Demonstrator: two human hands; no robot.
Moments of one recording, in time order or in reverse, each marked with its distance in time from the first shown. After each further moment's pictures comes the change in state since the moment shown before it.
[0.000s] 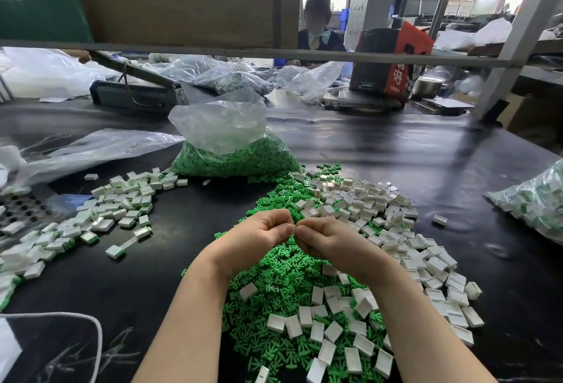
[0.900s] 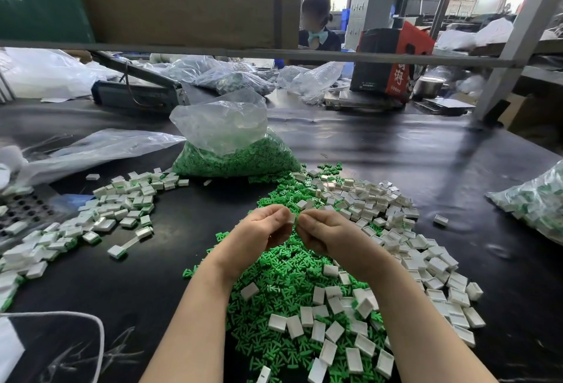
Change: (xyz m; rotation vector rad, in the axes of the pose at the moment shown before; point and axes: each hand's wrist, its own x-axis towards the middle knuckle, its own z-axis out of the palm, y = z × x) left_hand 0.001 0.000 0.008 -0.345 0.109 0.009; right_hand 0.000 -0.007 0.001 0.118 0.059 -0.038
